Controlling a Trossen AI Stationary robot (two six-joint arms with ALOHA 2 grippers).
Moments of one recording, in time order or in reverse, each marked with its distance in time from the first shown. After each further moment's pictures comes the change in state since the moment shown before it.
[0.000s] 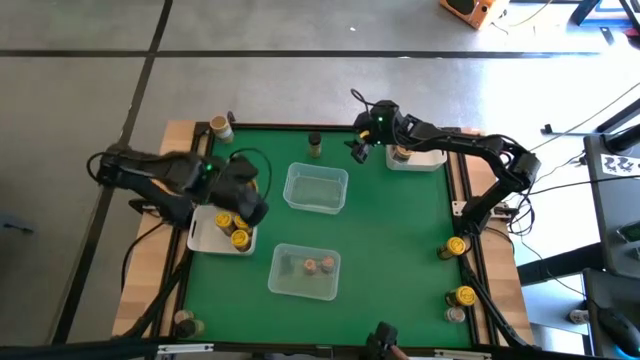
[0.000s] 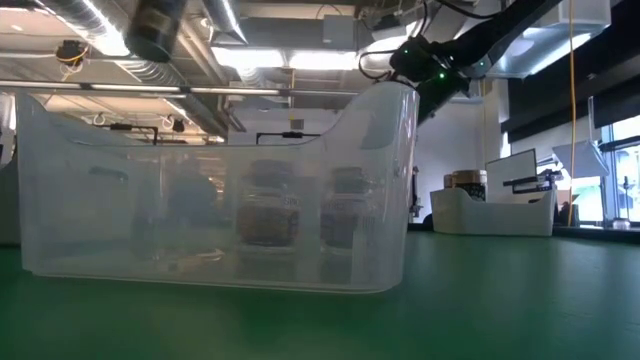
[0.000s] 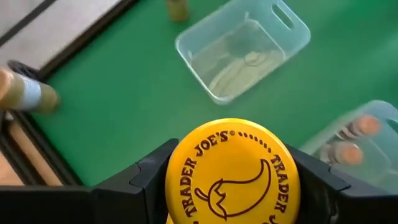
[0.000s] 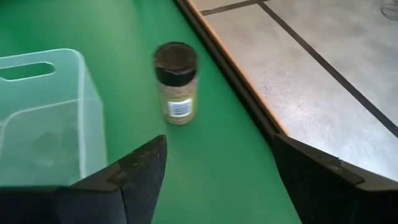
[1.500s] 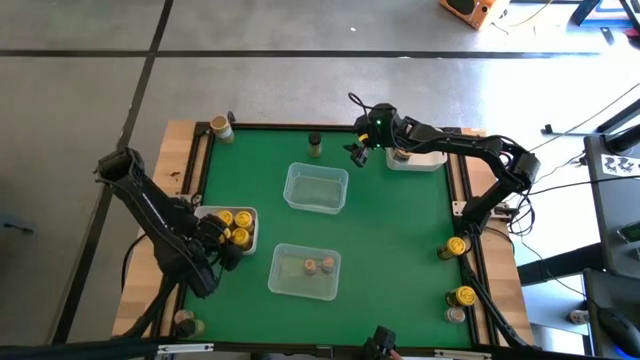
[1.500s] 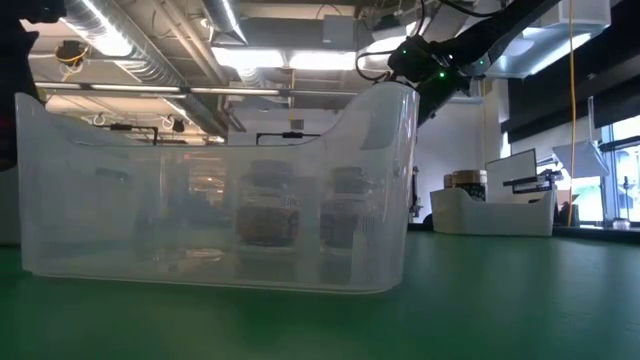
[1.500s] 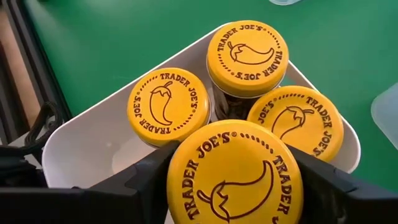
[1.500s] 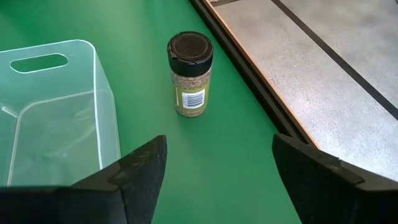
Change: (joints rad) left arm -0.601 -0.001 -0.758 0.192 -0.062 -0.920; right arm 0.020 0.000 0.000 -0.034 0.000 0.024
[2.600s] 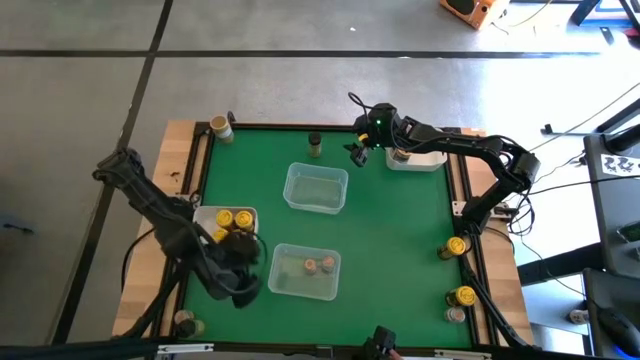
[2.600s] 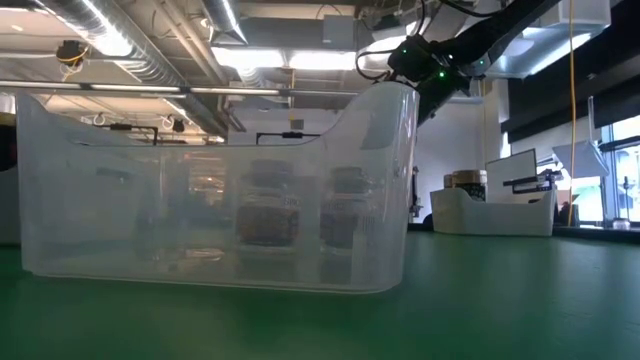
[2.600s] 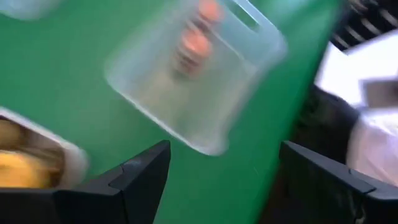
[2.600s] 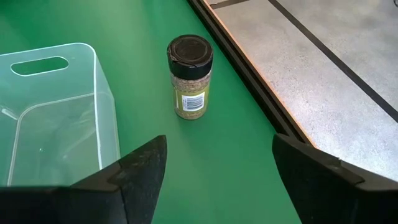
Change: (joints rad) left arm 0.171 -0.005 0.325 0.492 0.210 0.721; right arm 0.000 0.000 0.000 0.009 0.000 0.000
